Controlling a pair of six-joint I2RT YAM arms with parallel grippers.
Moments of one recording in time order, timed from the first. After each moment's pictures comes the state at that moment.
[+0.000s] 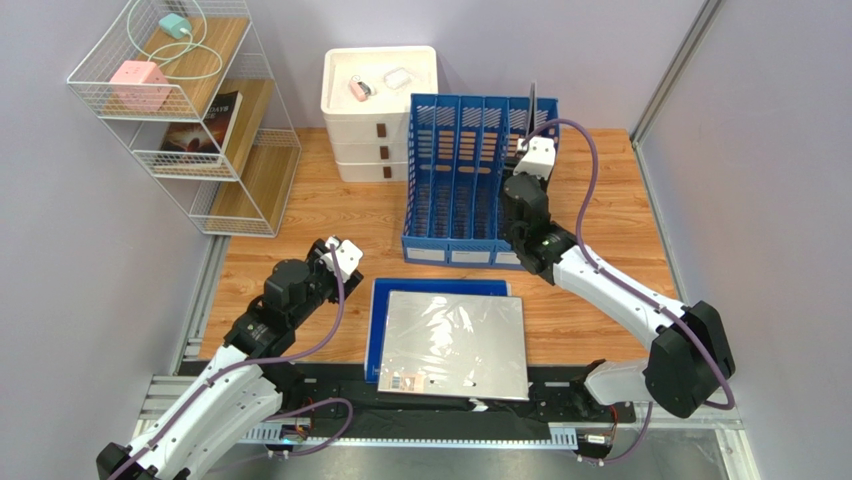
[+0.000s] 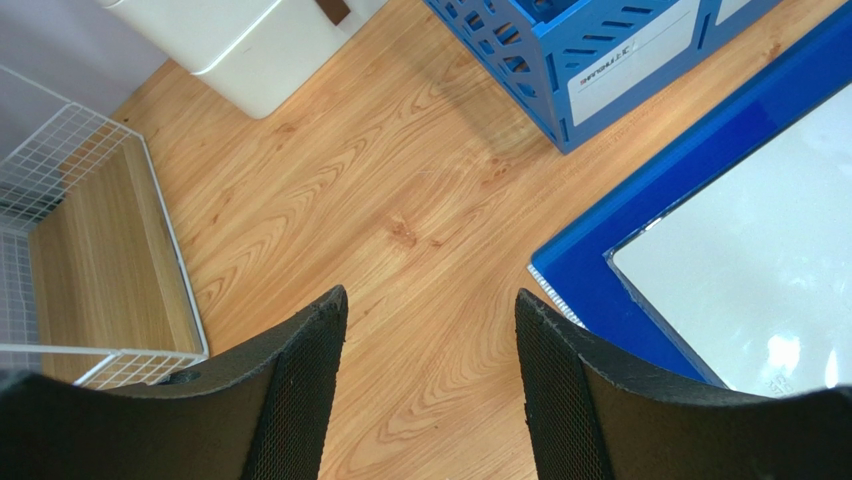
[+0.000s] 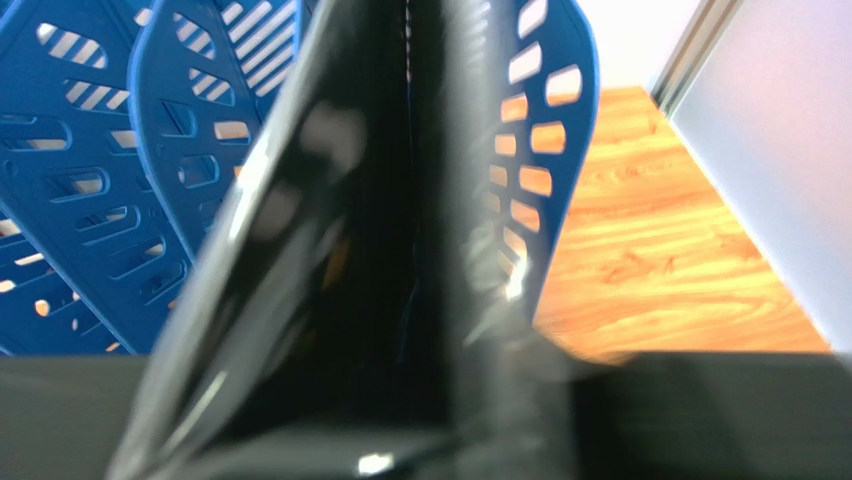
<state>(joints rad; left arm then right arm) -0.54 0.56 0.47 -0.24 -0.05 0.37 0.62 1.34 0.98 0.23 0.82 0.11</state>
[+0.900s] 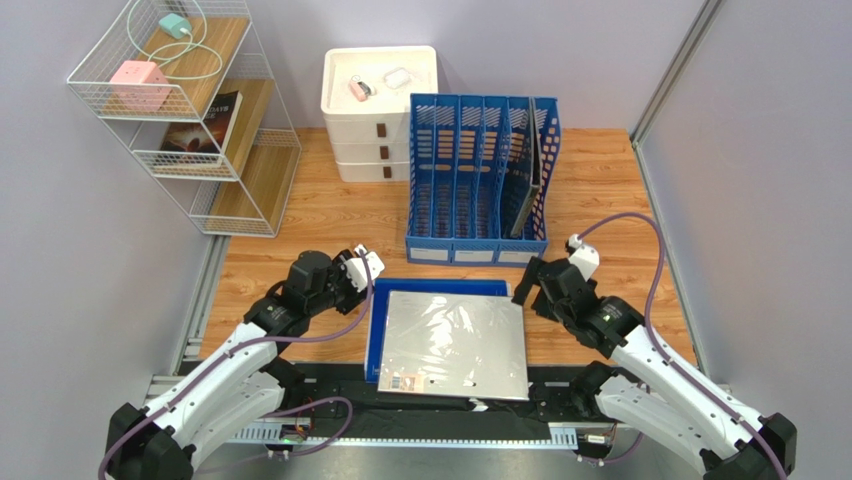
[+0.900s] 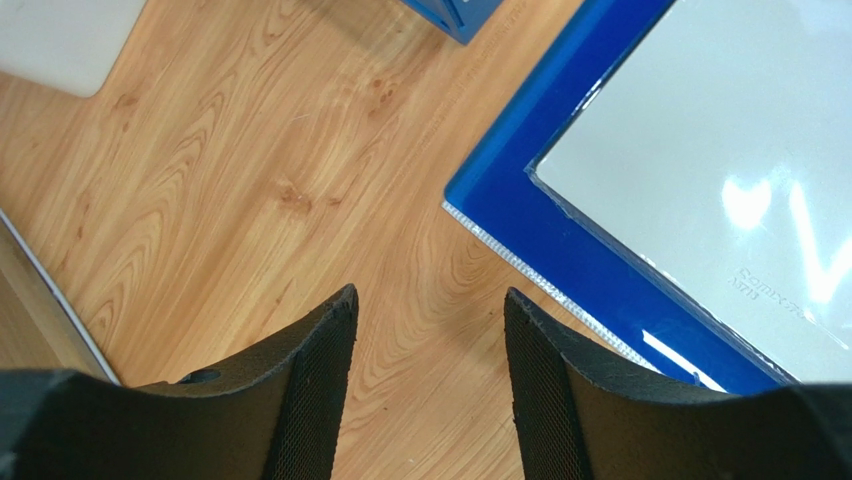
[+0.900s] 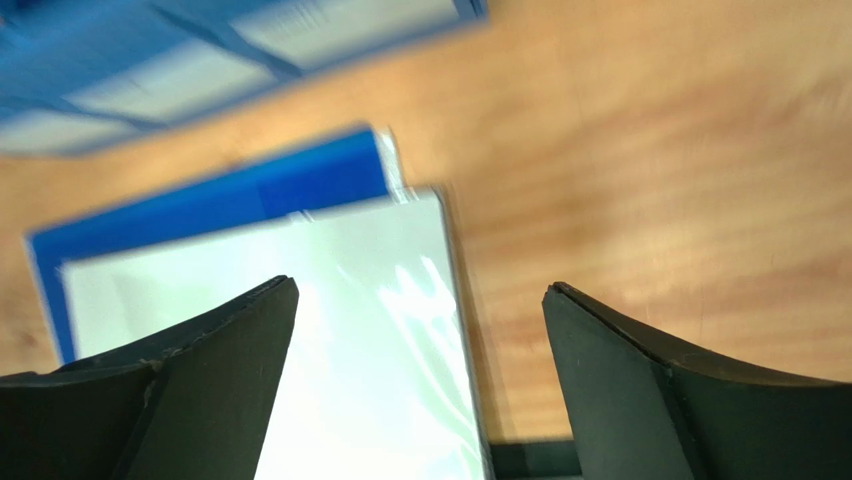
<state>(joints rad) -0.54 0.76 0.47 -0.30 0.09 0.47 0.66 0.75 0.63 -0.70 0.43 0.86</state>
